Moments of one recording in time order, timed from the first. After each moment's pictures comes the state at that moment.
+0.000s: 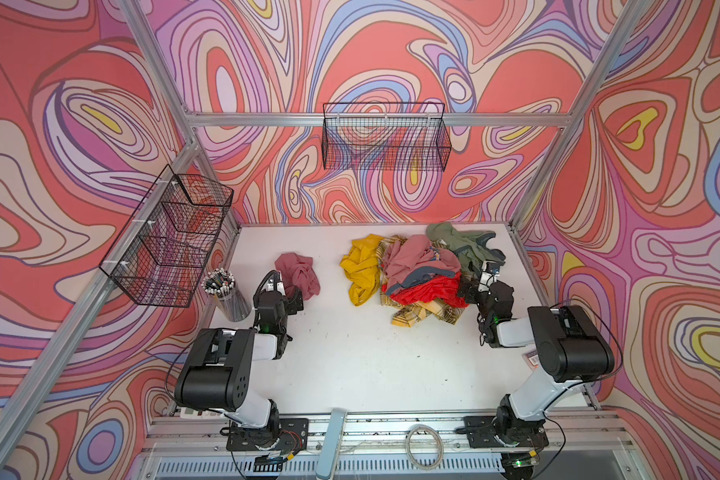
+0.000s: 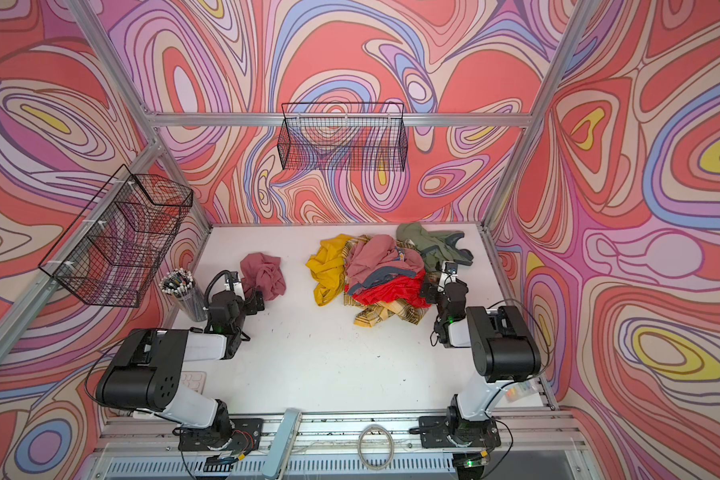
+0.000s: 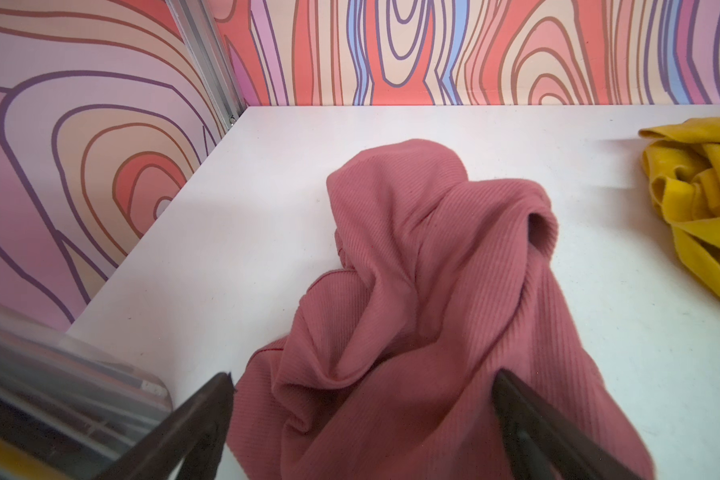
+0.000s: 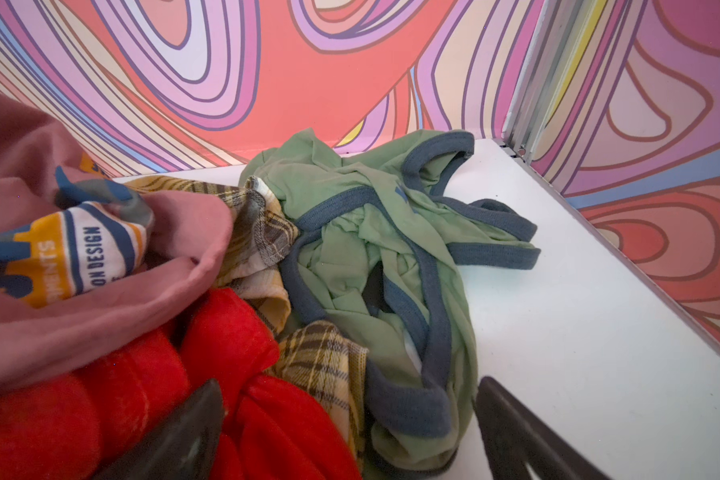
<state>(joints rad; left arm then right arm) -0.03 1.54 0.37 0.81 -0.20 -0.03 -0.01 1.71 0.46 0.97 0.05 0.08</state>
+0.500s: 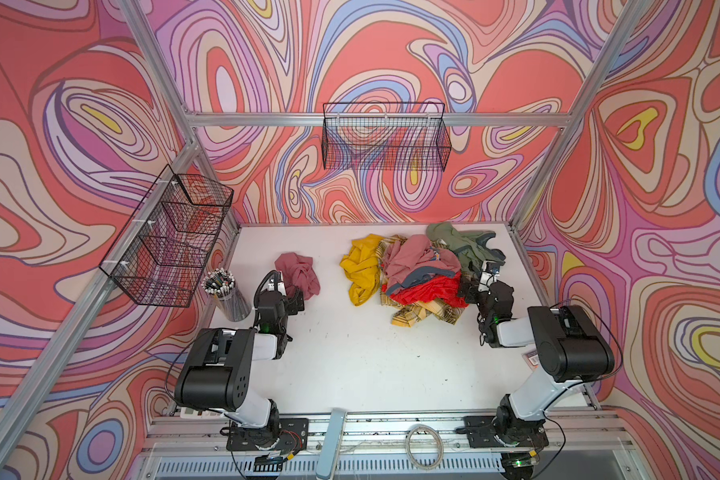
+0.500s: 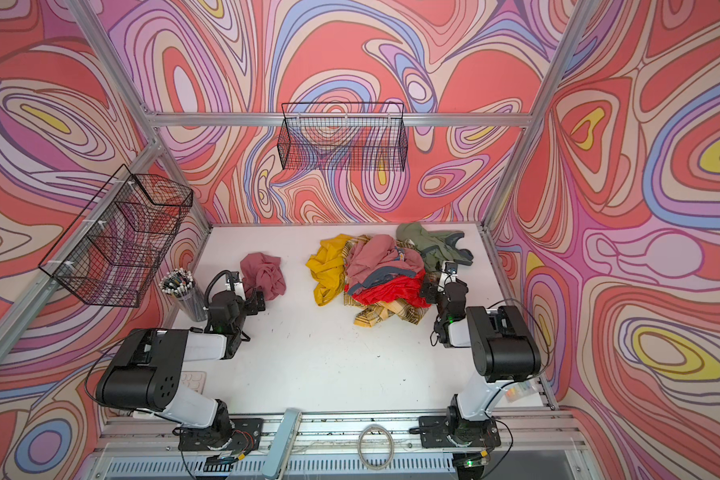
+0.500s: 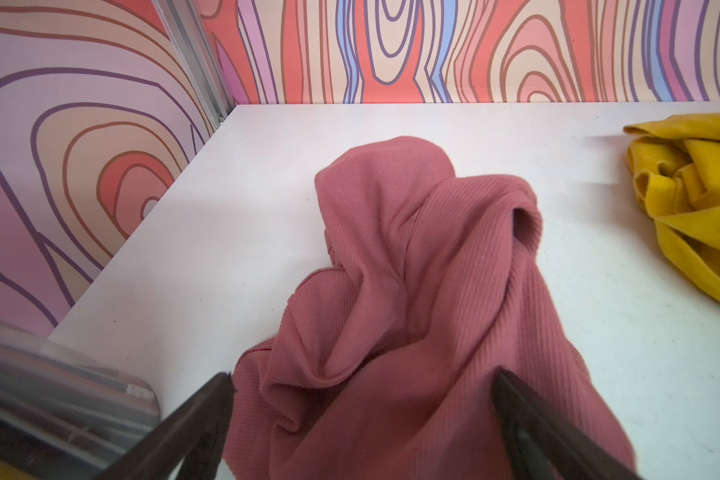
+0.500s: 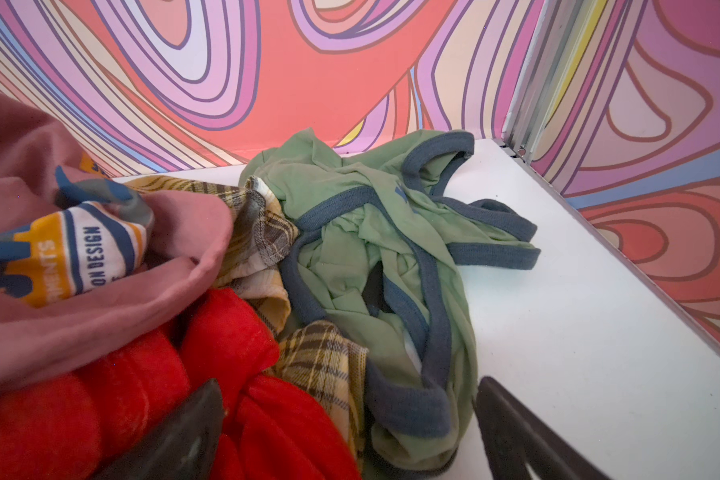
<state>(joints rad) -0.03 1.54 0.37 0.80 -0.17 -0.03 -0.01 1.71 0.46 0.97 0.05 0.08</state>
